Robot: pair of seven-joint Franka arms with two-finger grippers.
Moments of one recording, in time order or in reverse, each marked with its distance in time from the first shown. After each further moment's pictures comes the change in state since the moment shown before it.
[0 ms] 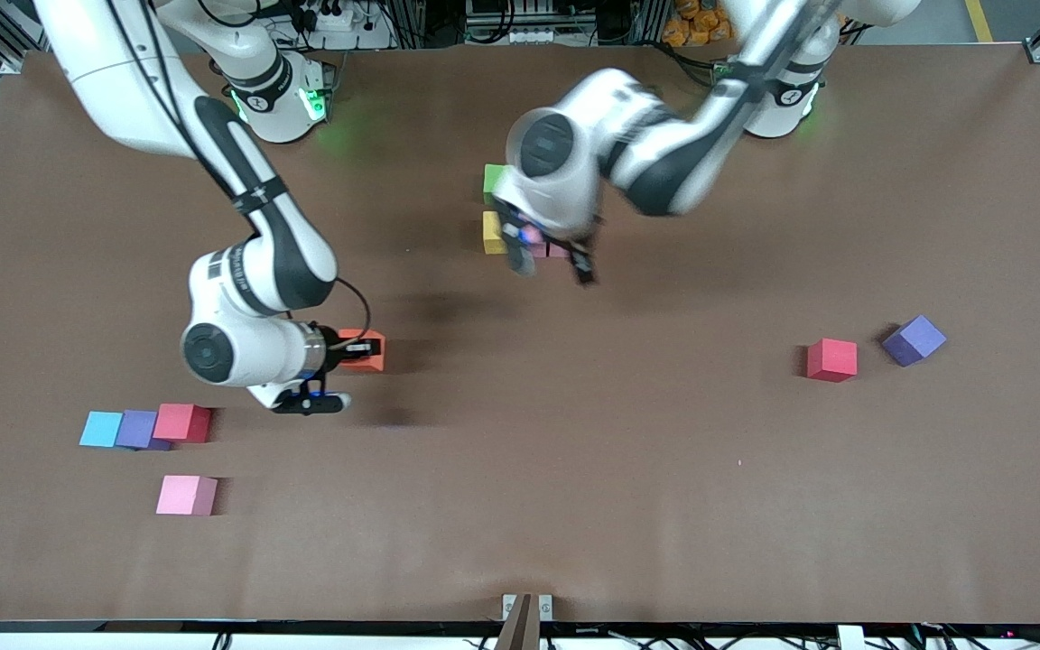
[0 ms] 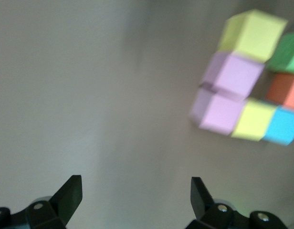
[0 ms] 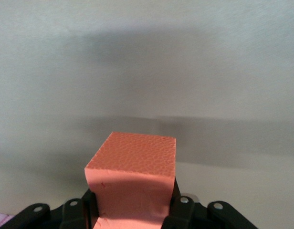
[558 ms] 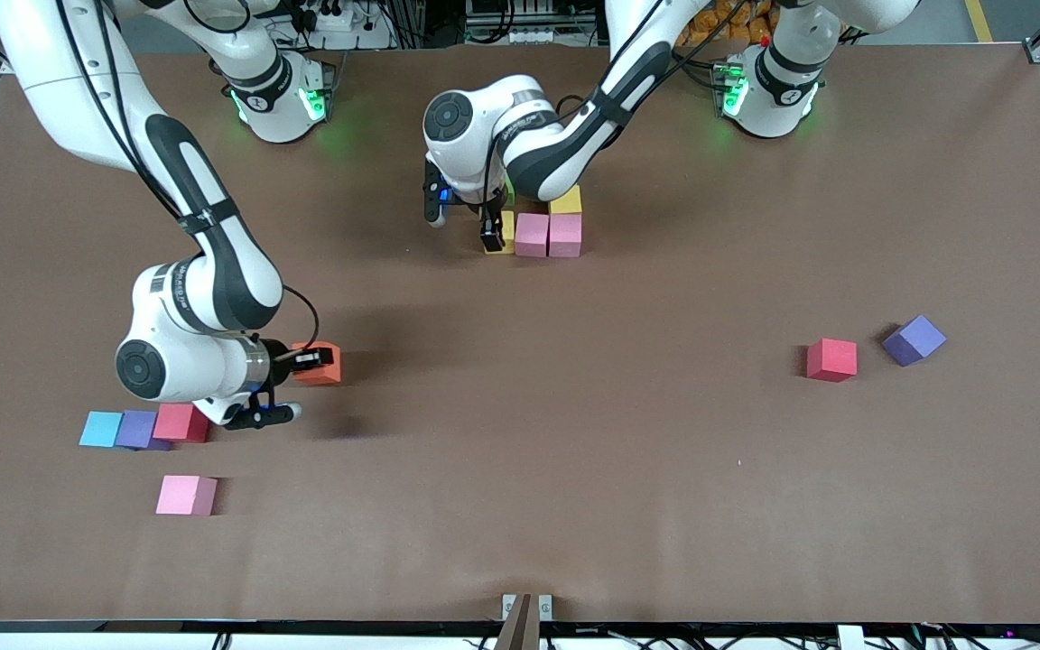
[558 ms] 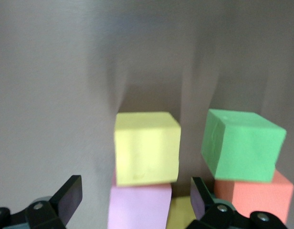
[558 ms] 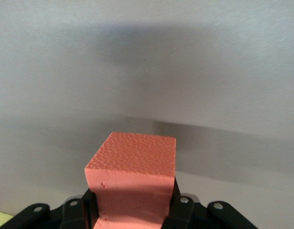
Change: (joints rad) left arm -0.330 0.224 -0.072 -0.010 0.038 0.258 -0.177; right arm -0.150 0.013 -0.001 -0.002 -0.013 -0.029 -0.252
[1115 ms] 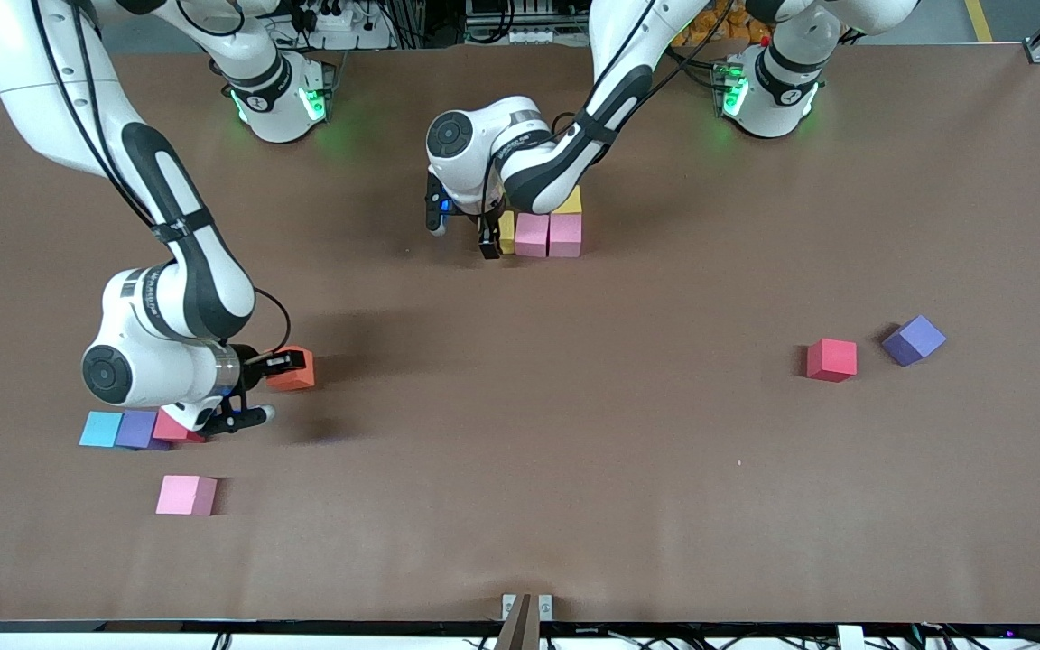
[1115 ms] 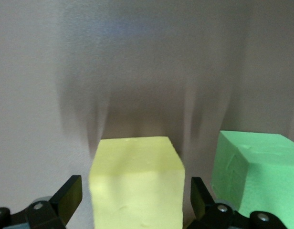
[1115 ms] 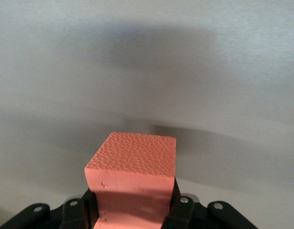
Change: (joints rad) left arm -0.061 0.101 0.042 -0.009 0.009 0.127 0.001; right arm -0.069 0.005 0.000 0.000 -0.061 0.000 -0.118
